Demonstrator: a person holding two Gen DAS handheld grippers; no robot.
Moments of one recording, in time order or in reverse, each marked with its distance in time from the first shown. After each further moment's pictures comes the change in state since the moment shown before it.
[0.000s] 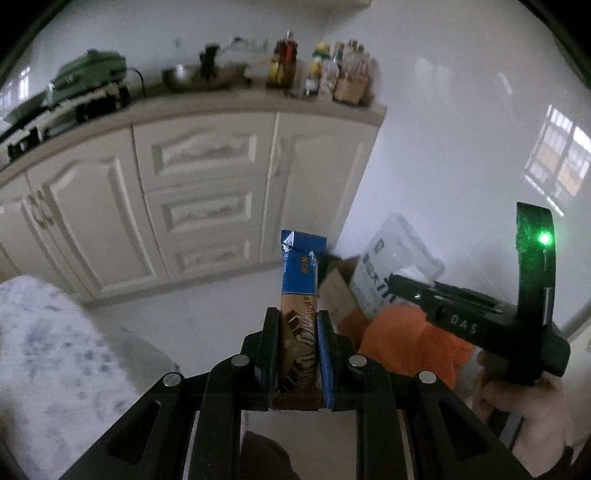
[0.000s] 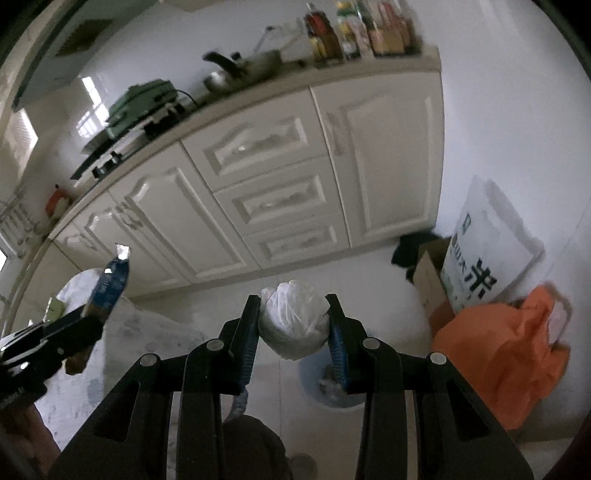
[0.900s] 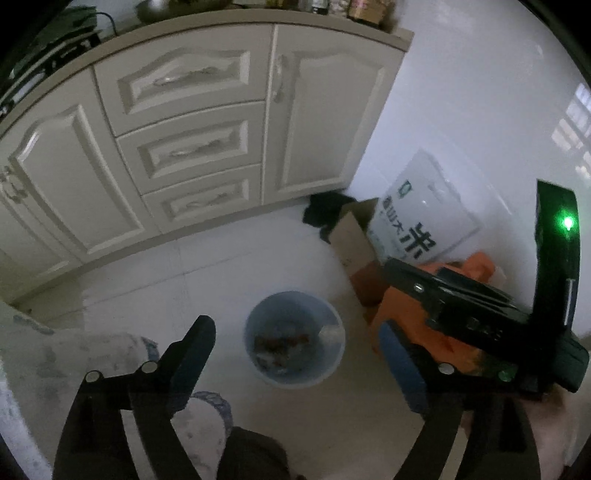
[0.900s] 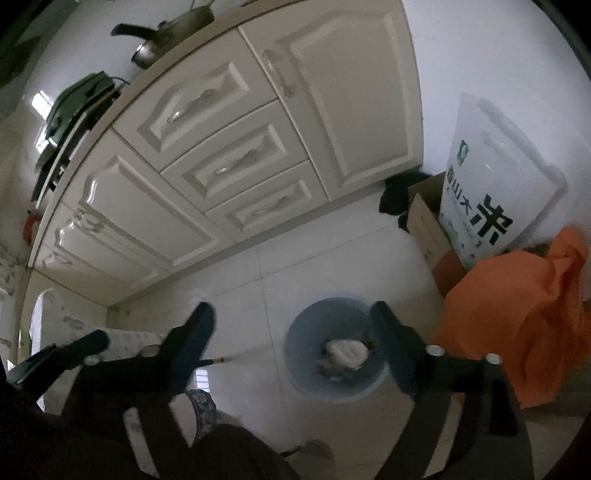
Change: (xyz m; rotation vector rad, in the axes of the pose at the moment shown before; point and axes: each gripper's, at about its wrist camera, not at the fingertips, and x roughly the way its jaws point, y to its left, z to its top) left arm 0.202 -0.028 0.058 0.009 0.241 0.052; right arm 0.089 -0.067 -0.007 0.172 0.121 -0.053
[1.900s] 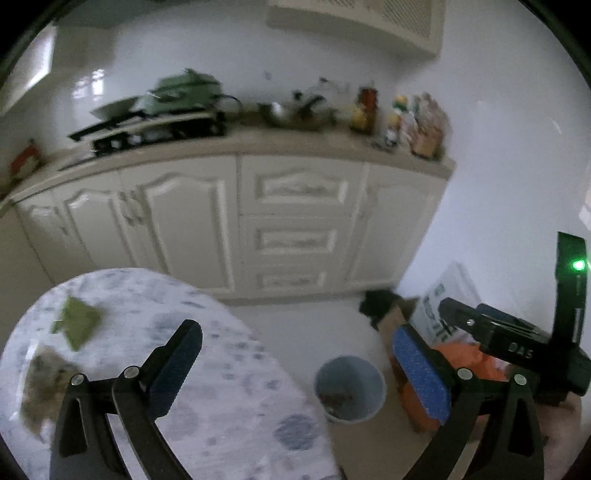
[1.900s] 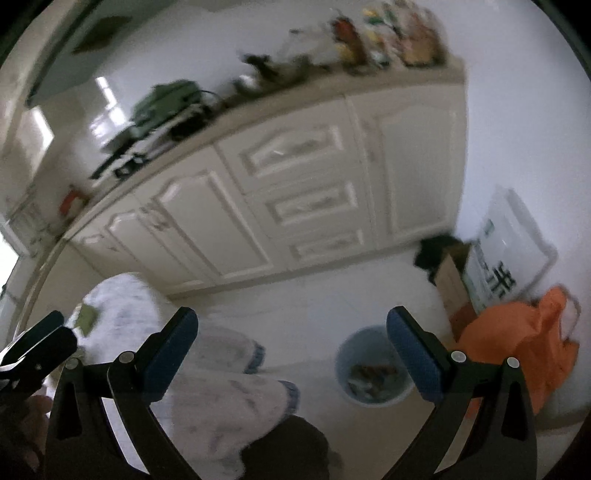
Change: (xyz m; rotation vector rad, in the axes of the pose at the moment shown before) left arm -0.301 0.088 -0.203 -0.165 -0.411 0.157; right arm -0.142 0.172 -0.032 -0.242 -0.172 0.118
